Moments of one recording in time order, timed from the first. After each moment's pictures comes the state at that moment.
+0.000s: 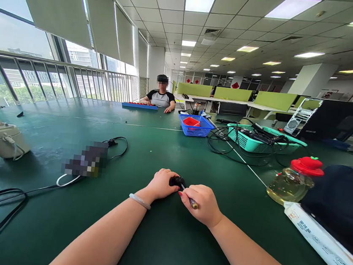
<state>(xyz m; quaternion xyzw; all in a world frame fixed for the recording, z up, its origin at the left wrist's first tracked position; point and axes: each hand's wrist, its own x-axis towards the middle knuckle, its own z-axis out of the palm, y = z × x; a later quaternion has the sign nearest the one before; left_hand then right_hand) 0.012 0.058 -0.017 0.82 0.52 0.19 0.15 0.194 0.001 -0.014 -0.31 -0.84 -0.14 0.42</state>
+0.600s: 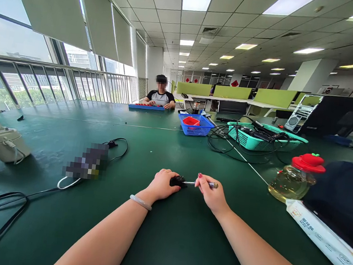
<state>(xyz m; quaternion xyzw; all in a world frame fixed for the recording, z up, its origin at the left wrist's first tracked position) 0.011 0.062 -0.021 0.82 0.51 0.18 0.15 0.213 0.021 -0.021 -0.44 -0.66 0.27 0.54</state>
